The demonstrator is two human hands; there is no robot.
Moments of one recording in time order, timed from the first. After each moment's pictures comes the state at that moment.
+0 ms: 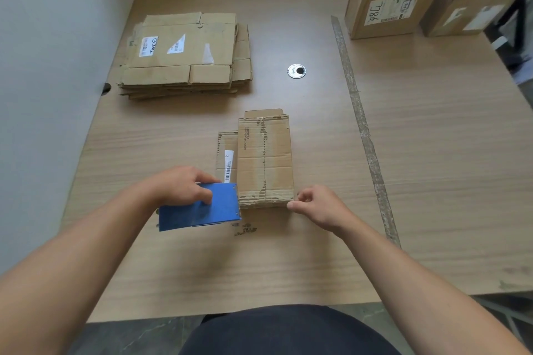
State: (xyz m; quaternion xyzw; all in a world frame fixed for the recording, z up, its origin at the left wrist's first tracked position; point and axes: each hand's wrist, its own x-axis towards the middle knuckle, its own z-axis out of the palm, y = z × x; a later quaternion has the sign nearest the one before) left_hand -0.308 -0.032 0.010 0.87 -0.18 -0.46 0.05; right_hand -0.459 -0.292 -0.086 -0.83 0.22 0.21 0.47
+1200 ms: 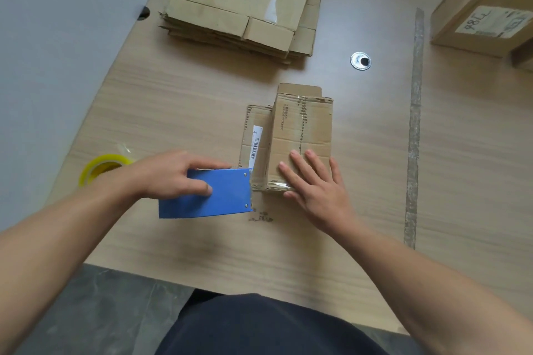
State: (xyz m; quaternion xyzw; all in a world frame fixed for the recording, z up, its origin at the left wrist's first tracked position) left_hand -0.320 0.052 -0.013 0.86 -0.18 -0.42 0.23; right_hand -0.417 -0.261 -0.125 -0.99 -0.14 -0.01 0.05
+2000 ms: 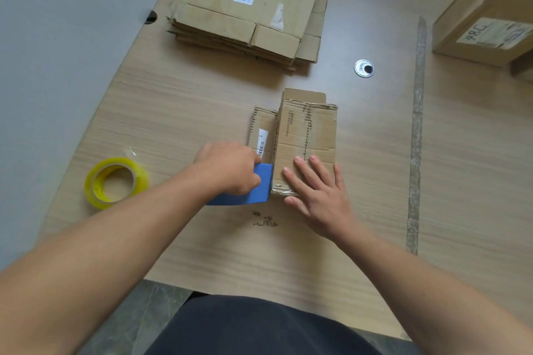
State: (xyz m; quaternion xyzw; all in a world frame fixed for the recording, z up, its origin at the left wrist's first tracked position) left_hand -0.315 -0.041 -0.011 0.94 -0.18 -0.30 -0.02; right_hand -0.417 -0.253 -0.118 -0.99 -0.12 0.03 0.07
